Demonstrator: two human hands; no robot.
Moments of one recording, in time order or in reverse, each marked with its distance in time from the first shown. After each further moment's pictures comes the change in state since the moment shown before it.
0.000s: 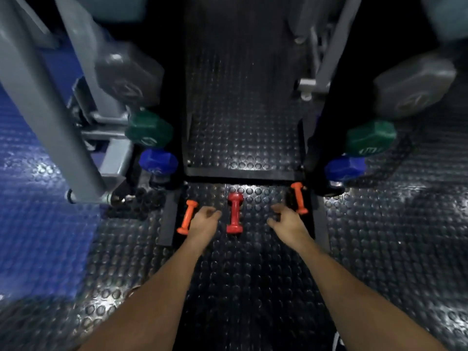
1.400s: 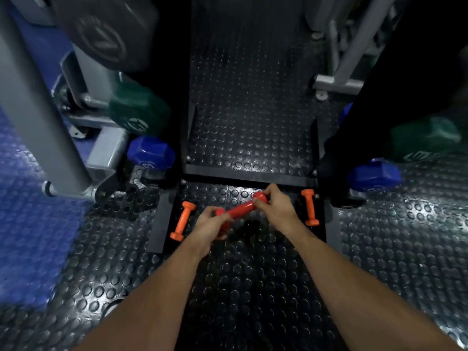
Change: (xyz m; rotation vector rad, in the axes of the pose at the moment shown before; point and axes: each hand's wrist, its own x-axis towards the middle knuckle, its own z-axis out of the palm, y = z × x) left_hand 0.049 -0.009 0.024 -0.400 -0.149 -0.090; right_hand 0.093 -0.025 0.026 0.149 0.060 -0.178
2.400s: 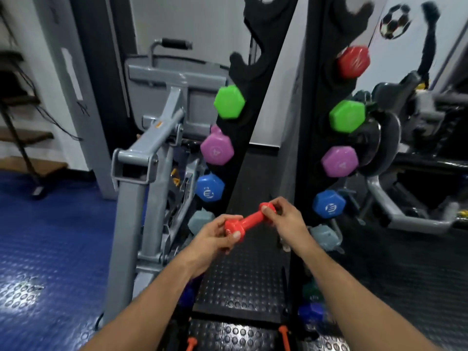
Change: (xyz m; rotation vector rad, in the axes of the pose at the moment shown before) left_hand -0.363 0.338 -0.053 -0.053 -0.525 0.806; right_hand -0.185 -0.383 -0.271 0.175 0.408 -0.539
